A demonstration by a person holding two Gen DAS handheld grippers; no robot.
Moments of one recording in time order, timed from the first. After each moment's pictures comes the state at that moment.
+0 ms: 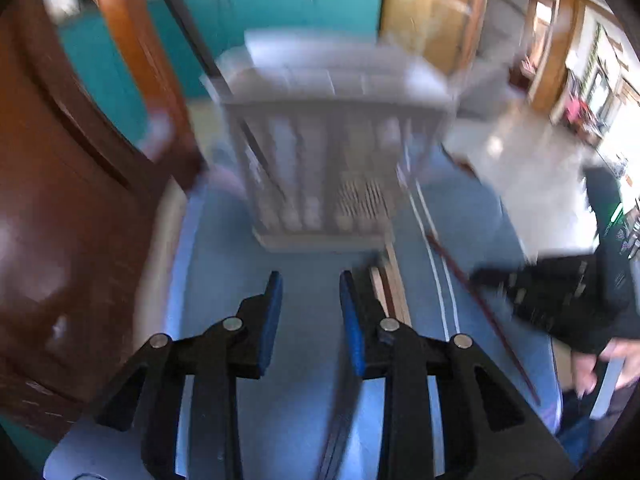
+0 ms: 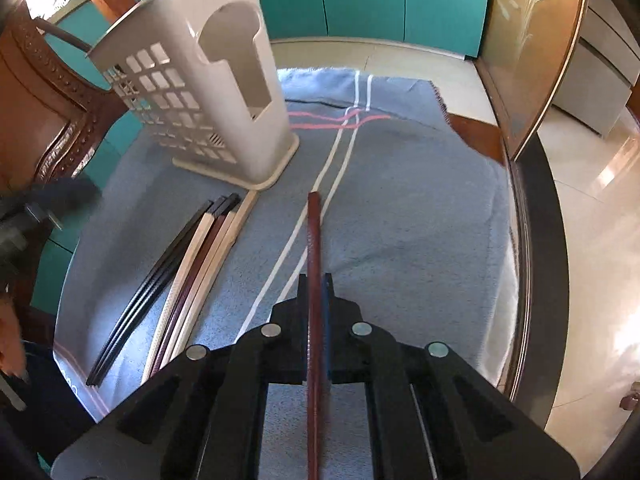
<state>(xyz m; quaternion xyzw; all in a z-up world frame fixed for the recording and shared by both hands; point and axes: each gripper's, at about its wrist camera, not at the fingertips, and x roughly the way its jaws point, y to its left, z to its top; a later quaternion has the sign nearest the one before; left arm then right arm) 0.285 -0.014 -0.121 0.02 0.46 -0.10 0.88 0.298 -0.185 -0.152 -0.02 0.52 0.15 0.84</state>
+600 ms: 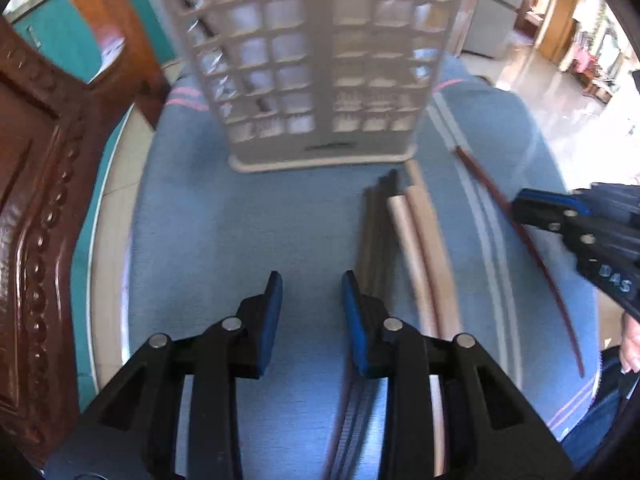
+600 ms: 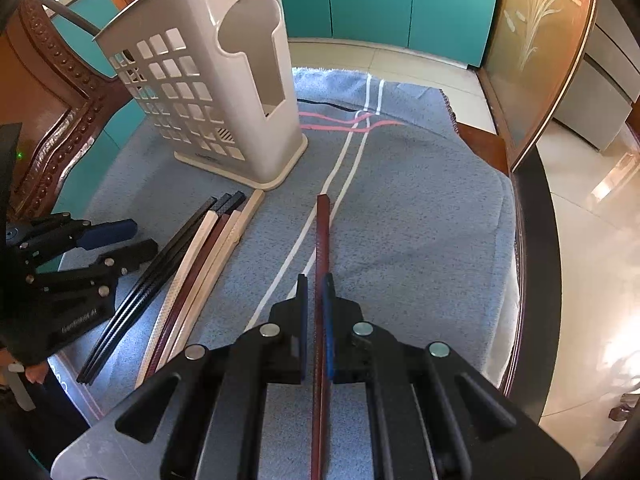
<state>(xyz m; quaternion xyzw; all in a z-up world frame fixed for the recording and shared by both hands) 0.298 -0.013 -0.180 0.06 0.54 -0.08 0.84 0.297 -0.175 -0.161 -0.04 0.52 0.15 0.84</state>
